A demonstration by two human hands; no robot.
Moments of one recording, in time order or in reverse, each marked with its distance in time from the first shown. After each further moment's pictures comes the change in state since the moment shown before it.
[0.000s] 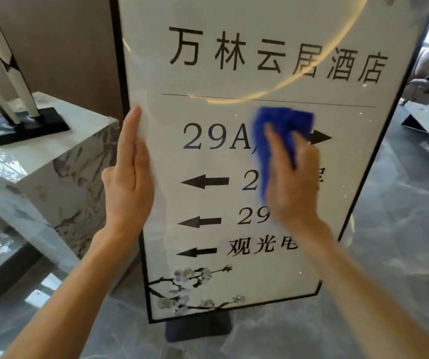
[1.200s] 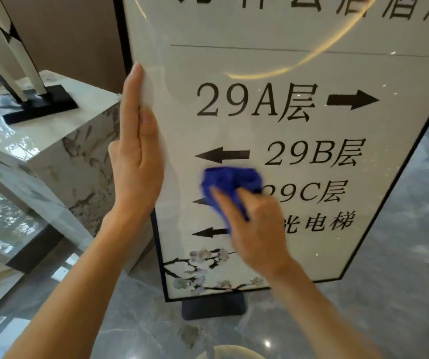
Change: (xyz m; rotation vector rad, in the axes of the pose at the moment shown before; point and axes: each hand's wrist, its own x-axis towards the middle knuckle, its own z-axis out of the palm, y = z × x) left_hand -0.001 -0.007 0.006 -0.148 0.013 0.075; right_hand -0.108 -0.070 0.029 0.082 -0.255 -0.180
